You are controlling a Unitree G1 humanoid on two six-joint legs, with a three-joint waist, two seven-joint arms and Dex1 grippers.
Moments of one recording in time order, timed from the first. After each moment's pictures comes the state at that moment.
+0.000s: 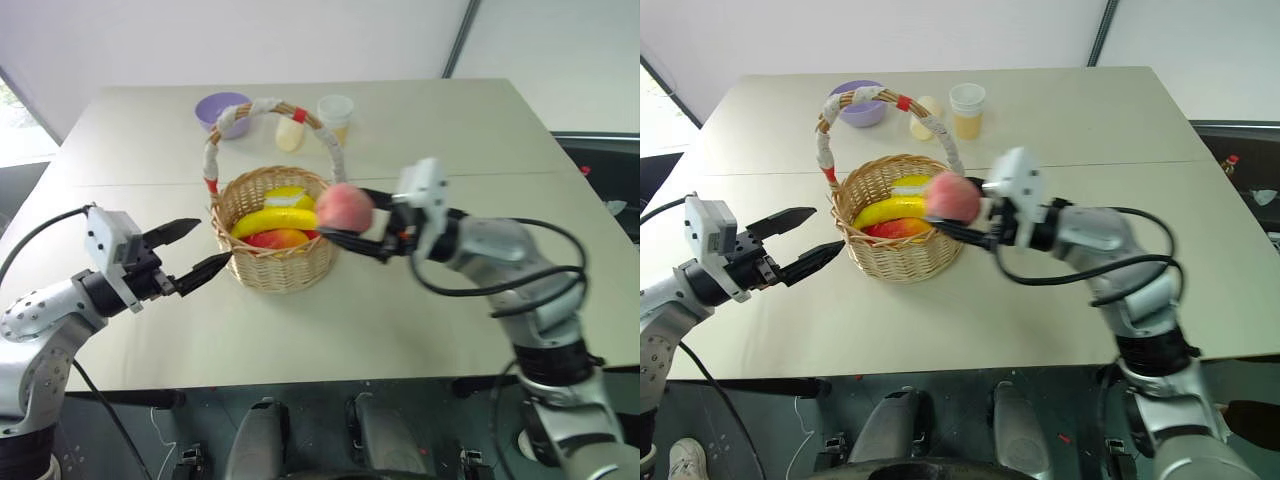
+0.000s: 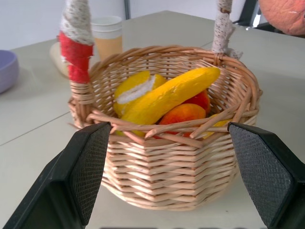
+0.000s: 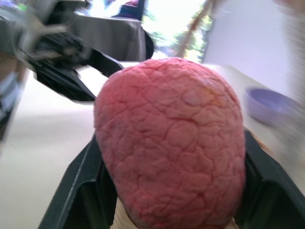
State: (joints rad) left arm 0.01 0.73 0.41 -0.45 -0.69 0.48 -0.79; right arm -0.62 -0.38 0.22 -0.37 0.45 0.56 0.71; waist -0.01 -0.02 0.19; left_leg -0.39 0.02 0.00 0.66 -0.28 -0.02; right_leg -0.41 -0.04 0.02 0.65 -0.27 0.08
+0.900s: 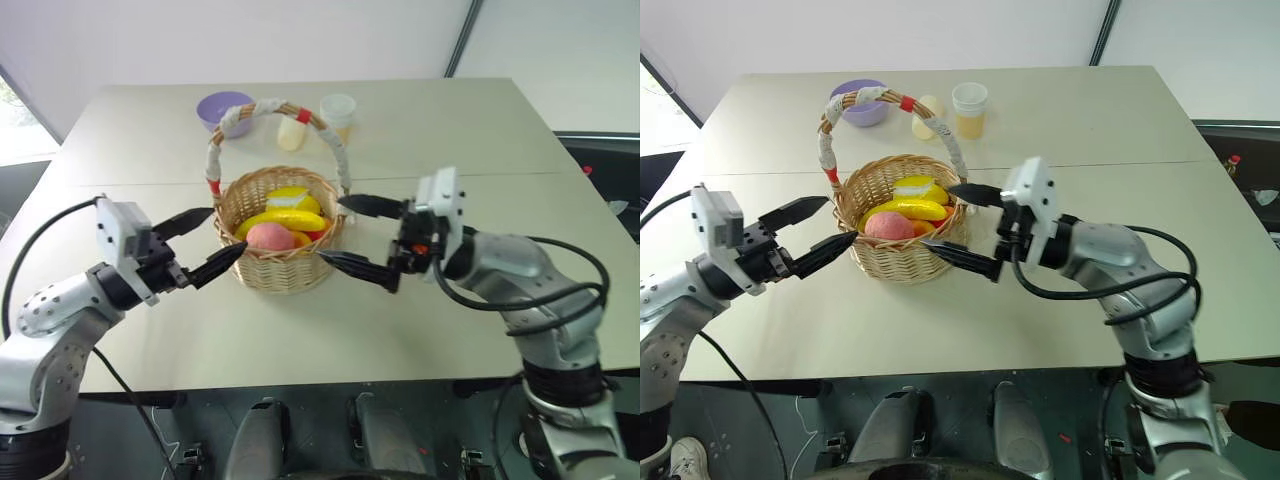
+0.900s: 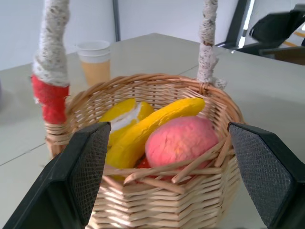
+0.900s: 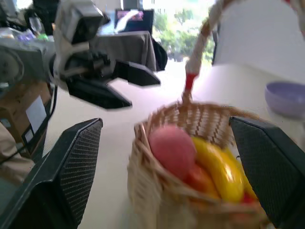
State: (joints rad) left arm -0.06 0.68 0.32 -0.49 -0.73 0.50 -0.74; right arm -0.40 -0.55 -0.02 -0.52 0.63 0.68 0.78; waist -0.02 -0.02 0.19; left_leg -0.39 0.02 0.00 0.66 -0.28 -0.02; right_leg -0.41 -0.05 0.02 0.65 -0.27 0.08
